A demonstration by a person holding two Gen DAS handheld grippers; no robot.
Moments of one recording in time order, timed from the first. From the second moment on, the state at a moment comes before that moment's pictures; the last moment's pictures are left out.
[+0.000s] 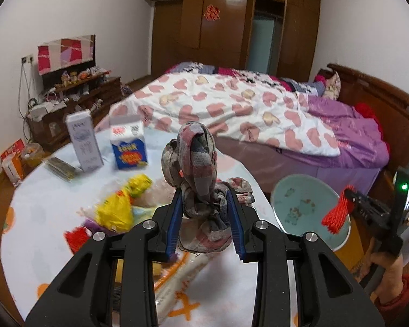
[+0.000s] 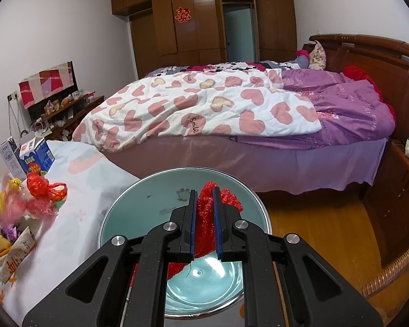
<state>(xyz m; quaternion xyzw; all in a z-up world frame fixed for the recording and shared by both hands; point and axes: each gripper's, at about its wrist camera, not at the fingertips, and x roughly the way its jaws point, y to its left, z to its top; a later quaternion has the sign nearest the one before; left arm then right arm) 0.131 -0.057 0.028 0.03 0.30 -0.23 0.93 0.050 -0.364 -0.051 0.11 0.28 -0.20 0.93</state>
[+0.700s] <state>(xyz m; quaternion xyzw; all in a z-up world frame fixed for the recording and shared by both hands) 0.136 -0.134 0.010 0.04 0.31 -0.31 0.90 0.059 -0.375 -0.067 0.09 0.31 -0.21 0.92</state>
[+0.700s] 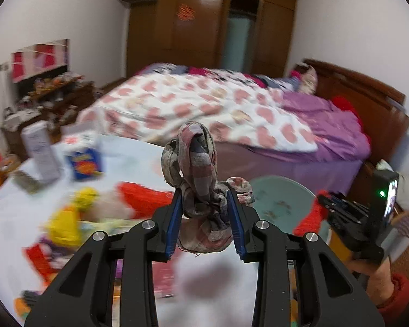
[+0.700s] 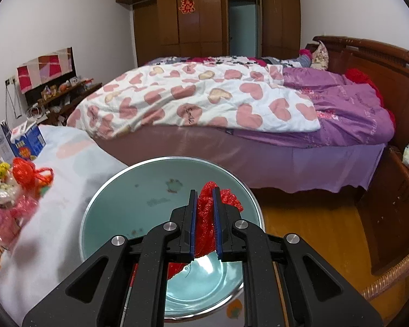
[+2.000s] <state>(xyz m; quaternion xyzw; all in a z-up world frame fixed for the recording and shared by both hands) 0.122 -0.058 -0.036 0.06 0.36 -0.18 0.91 0.050 -0.299 -0.050 0.08 0.29 -0.21 0.93</state>
